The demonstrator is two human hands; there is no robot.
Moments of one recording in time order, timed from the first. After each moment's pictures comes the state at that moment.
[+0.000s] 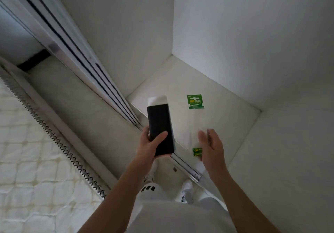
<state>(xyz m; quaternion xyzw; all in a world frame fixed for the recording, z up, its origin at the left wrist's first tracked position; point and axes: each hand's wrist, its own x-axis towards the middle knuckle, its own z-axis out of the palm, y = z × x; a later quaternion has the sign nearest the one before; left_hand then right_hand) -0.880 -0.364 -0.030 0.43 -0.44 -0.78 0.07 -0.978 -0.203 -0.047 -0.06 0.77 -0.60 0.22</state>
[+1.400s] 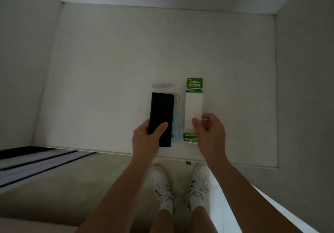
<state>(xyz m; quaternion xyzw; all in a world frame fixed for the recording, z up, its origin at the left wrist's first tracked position) -1.071 -0.420 -0.382 0.32 -0.72 -0.59 -0.16 -1.079 -0.256 -0.400 0.29 0.79 -0.54 0.09</state>
